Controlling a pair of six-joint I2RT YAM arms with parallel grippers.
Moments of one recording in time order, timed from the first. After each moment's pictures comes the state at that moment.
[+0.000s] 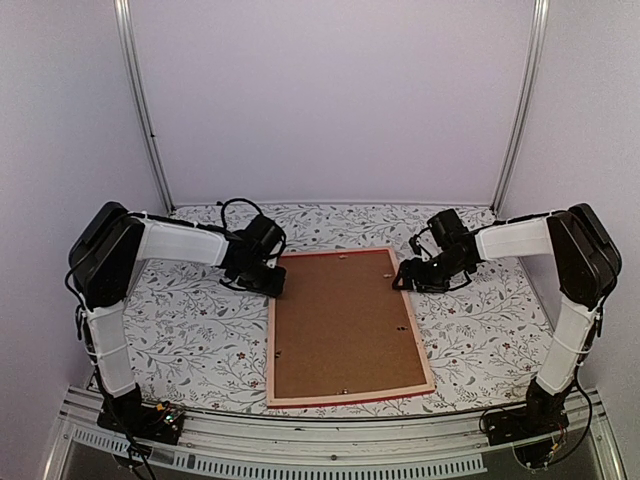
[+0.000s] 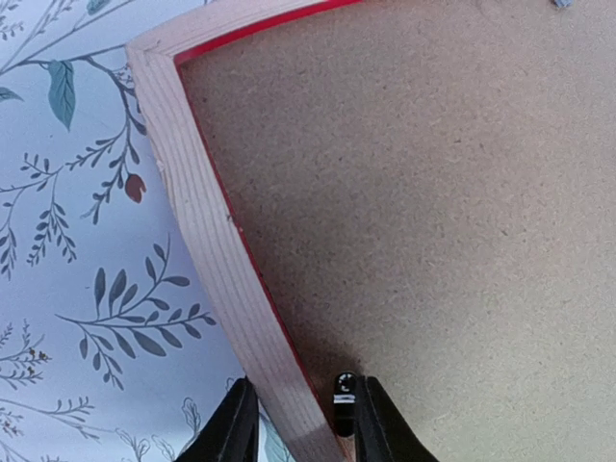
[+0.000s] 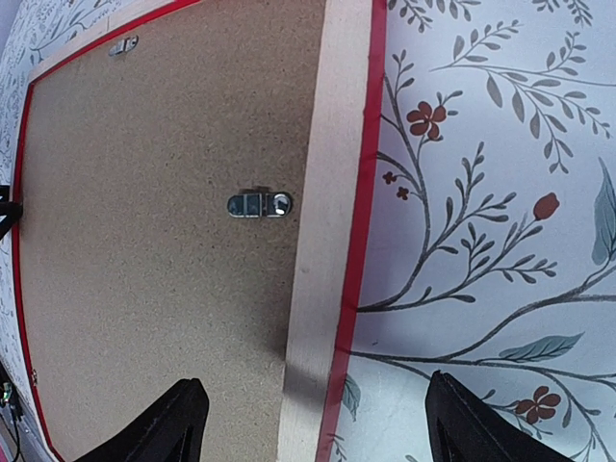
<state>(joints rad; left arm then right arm) -0.64 1.96 1.23 -0.39 -0.12 -0.32 0.42 1.85 1.10 -0.30 -0.30 0.34</state>
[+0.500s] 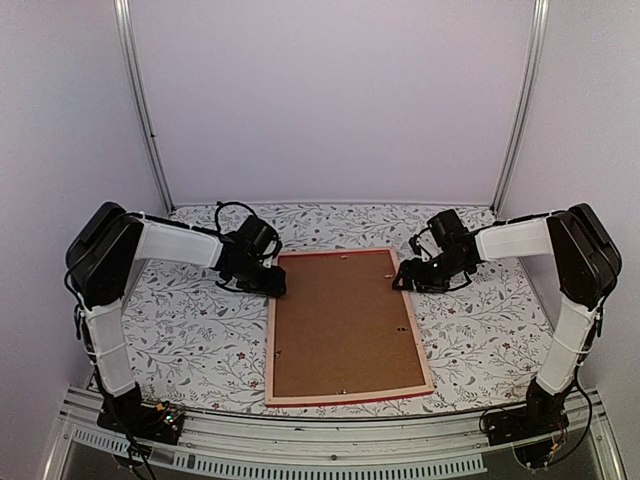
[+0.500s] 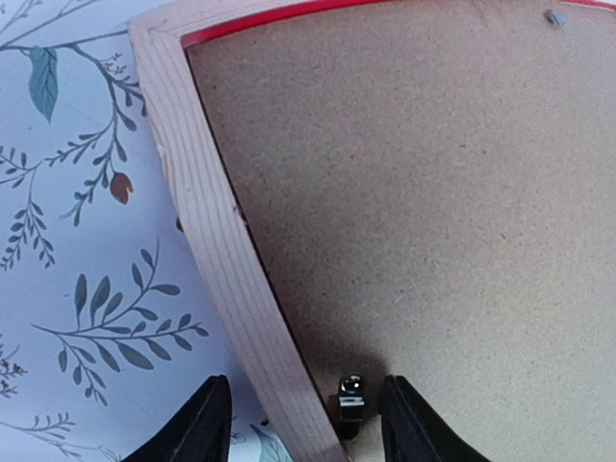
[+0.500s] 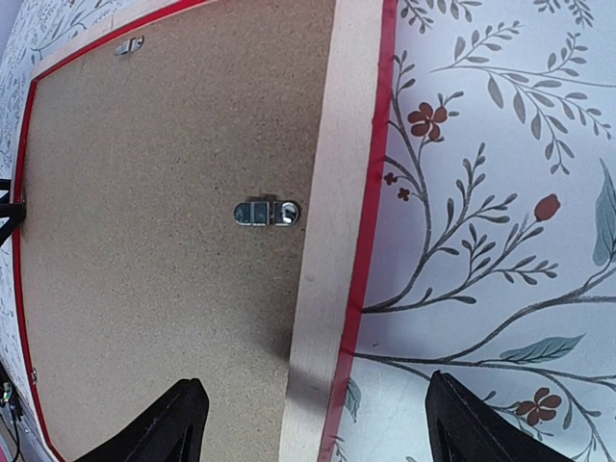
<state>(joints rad) -0.61 1.95 1.19 -0.30 -0.02 -0.34 0.42 1.85 1.10 -0.30 -0.30 0.34</state>
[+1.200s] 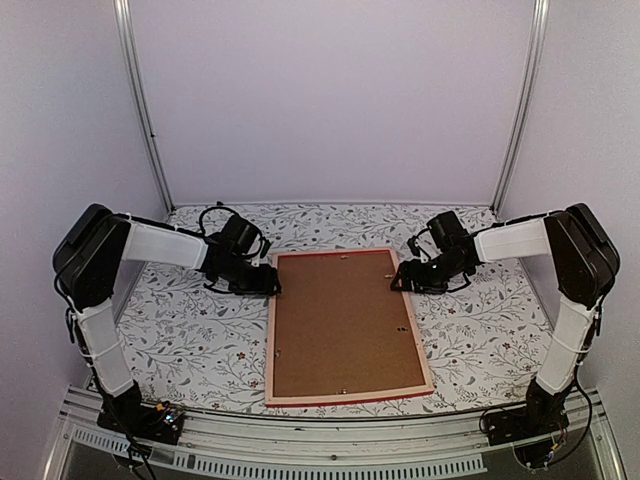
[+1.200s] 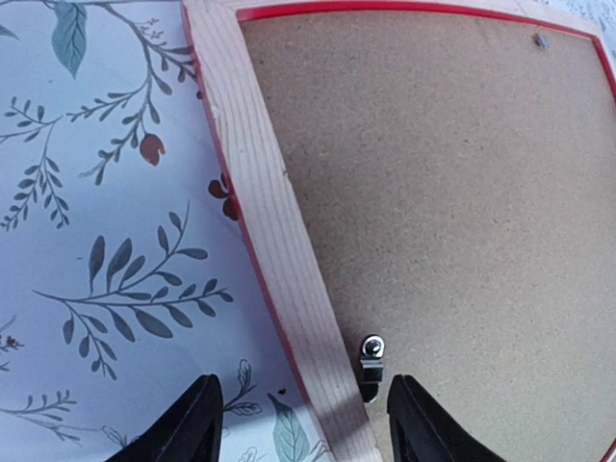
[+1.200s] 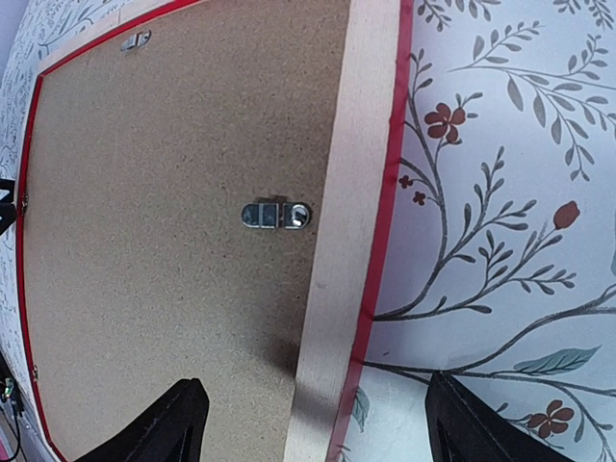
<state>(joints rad) -0.54 1.88 1.08 -0.22 0.11 -0.40 0.42 1.87 1.08 -0.27 -0.33 0.34</state>
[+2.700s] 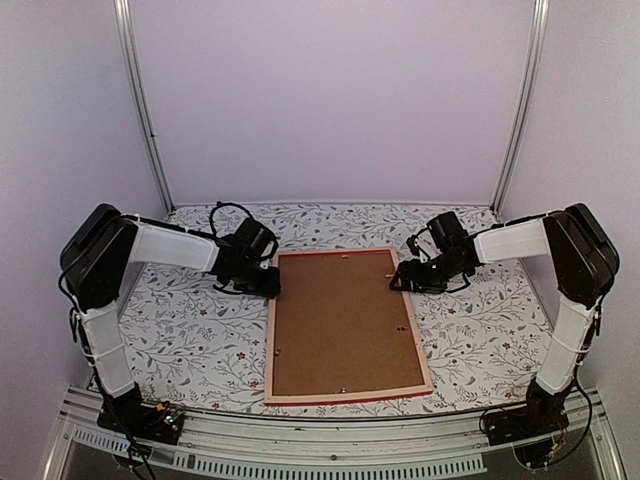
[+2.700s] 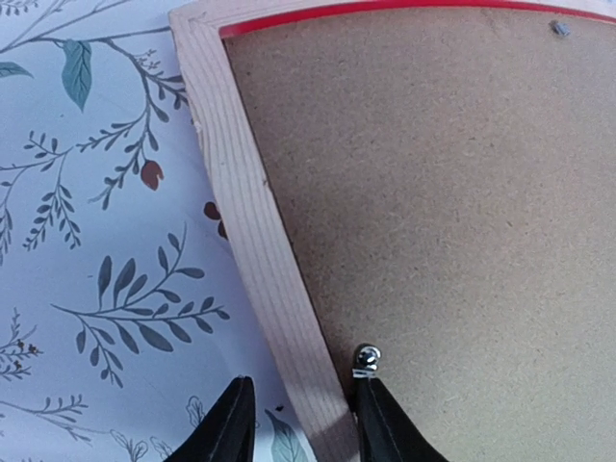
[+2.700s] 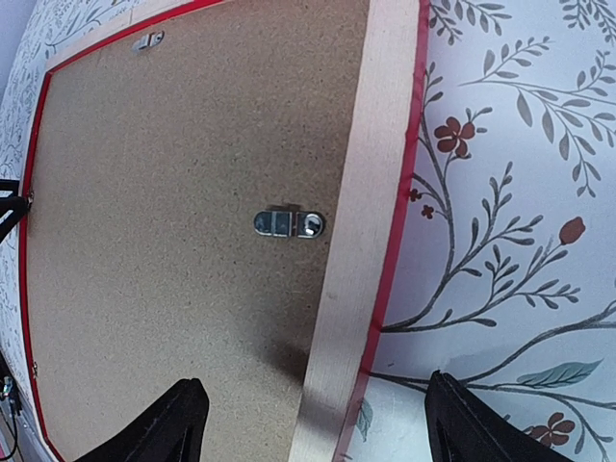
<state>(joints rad) -0.61 1.91 1.13 -0.25 -0.07 -0.37 0.42 1.87 1.08 -0.24 -0.33 0.33</state>
